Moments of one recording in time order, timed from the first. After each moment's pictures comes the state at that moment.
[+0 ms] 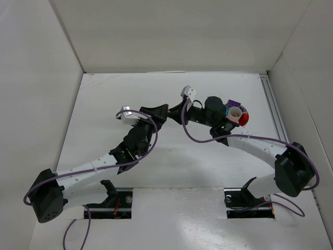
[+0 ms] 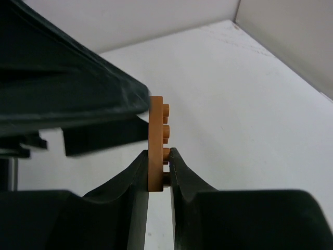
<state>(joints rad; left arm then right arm) -0.93 1.04 0.59 0.49 -0.72 -1.14 0.69 1.42 0.93 0.47 -0.47 0.01</state>
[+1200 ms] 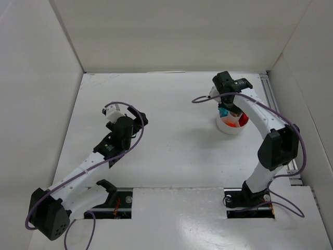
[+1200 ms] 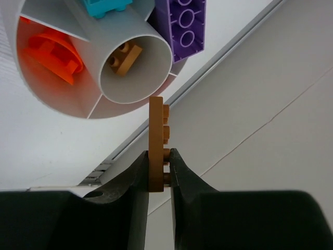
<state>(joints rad) -0.58 0.92 0.62 -0.12 -0.55 -0.89 0.35 1.71 1.60 -1.19 0.55 -0.69</state>
